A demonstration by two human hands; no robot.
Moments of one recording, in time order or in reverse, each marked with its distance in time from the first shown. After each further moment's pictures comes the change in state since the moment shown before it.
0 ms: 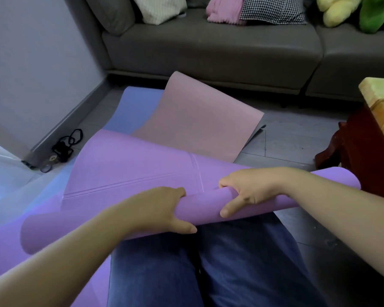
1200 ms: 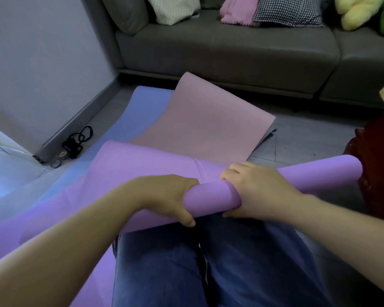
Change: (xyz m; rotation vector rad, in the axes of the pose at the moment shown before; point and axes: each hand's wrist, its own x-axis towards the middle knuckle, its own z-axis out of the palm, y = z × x) left_hand 0.020 -0.016 -0.024 -0.104 -0.096 0.075; right_hand 0.006 -0.018 0.018 -0.351 0.593 -0.037
